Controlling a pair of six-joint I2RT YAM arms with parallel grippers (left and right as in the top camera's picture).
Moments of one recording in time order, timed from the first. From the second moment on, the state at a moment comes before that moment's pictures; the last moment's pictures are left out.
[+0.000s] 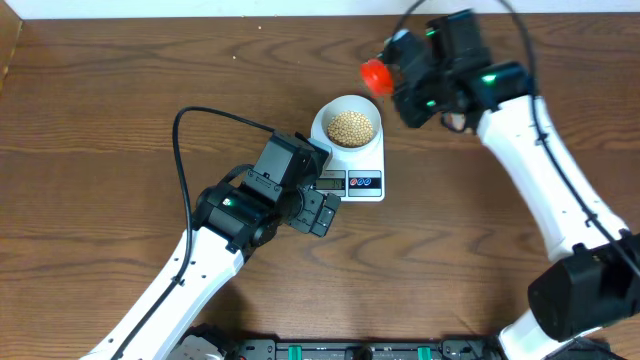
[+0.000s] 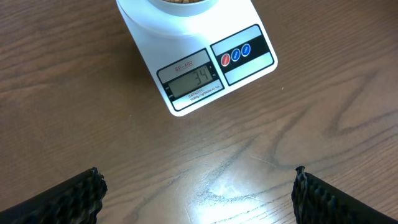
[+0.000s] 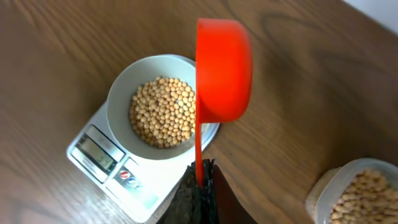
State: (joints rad) left arm -0.56 1.25 1.07 -0.86 0.04 -0.07; right arm 0.30 1.78 1.65 -0.84 -0.28 -0.30
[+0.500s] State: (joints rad) left arm -0.56 1.25 1.07 -0.86 0.04 -0.07; right arm 0.02 1.78 1.65 -0.98 -0.62 -0.24
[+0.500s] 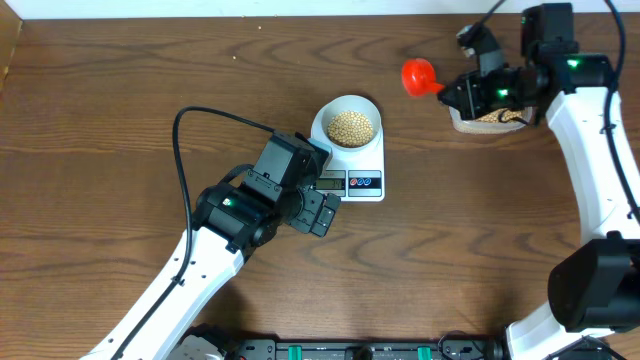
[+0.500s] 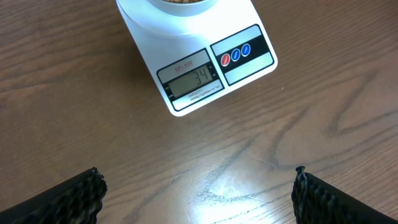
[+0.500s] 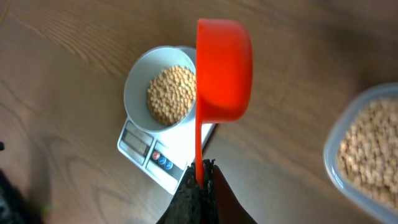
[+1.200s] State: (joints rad) left arm -0.56 1.25 1.07 -0.86 0.04 -0.07; right arm -0.06 1.78 1.65 -1.00 -0.40 -0.23
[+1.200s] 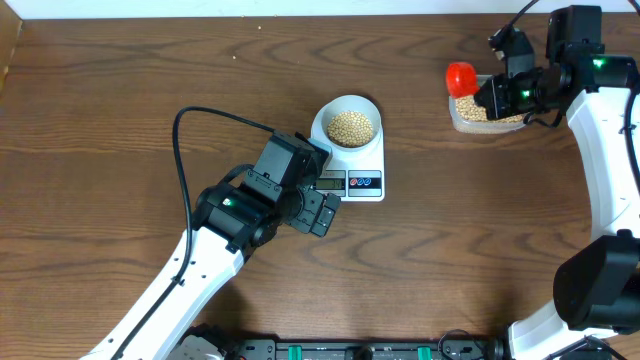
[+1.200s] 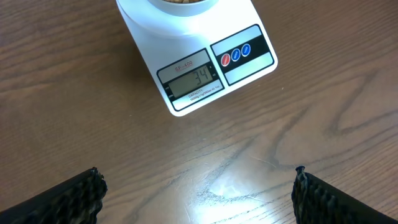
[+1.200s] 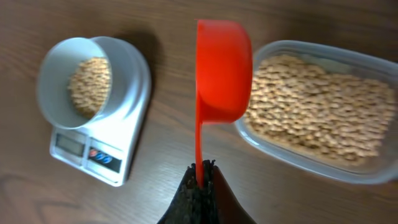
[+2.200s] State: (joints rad) left arm -0.56 1.25 1.07 -0.86 0.04 -0.07; right arm -0.07 1.78 1.65 -1.00 -0.19 -0.20
